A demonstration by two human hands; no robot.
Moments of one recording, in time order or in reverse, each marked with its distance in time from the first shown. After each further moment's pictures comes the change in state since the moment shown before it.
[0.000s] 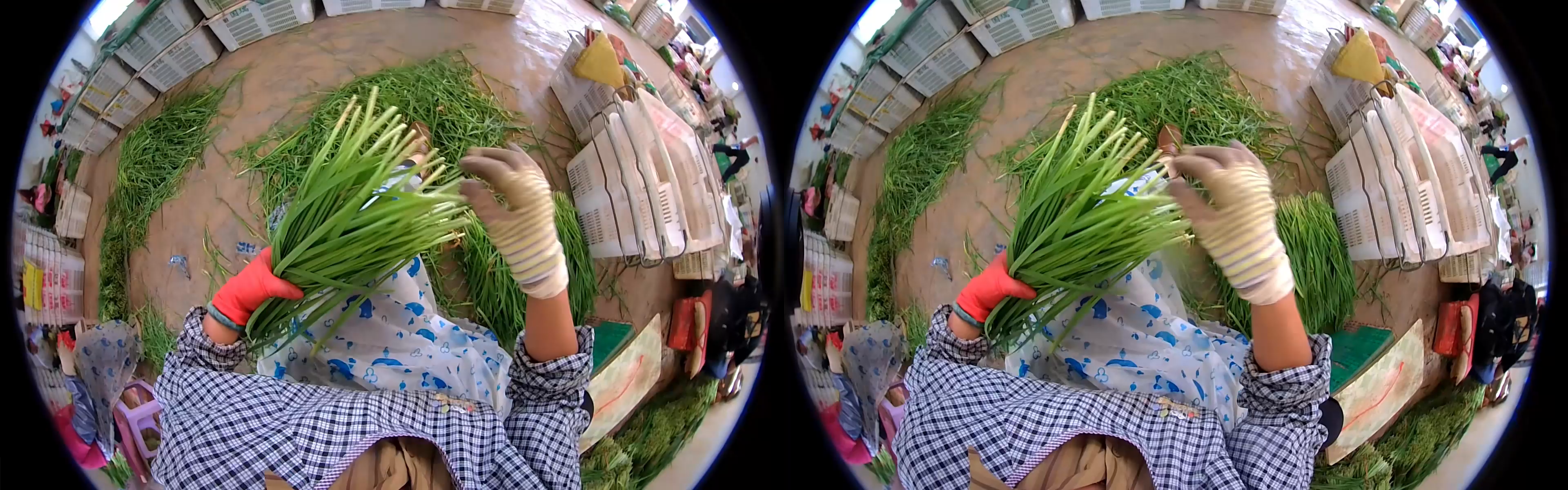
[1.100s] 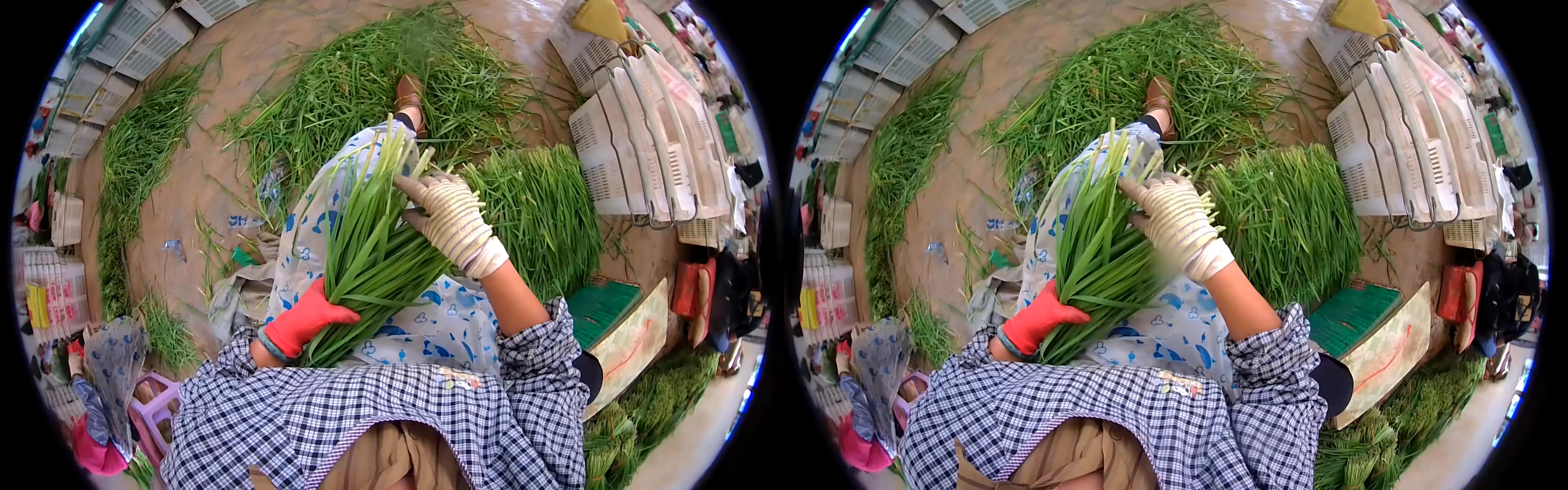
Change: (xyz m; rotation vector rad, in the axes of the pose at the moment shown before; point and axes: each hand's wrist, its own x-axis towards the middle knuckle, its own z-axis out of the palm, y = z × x) left_hand -0.003 -0.092 0.069 -0.068 -0.056 -0.172; right_hand -0.073 0.022 0.106 -0.071 -0.446 0.041
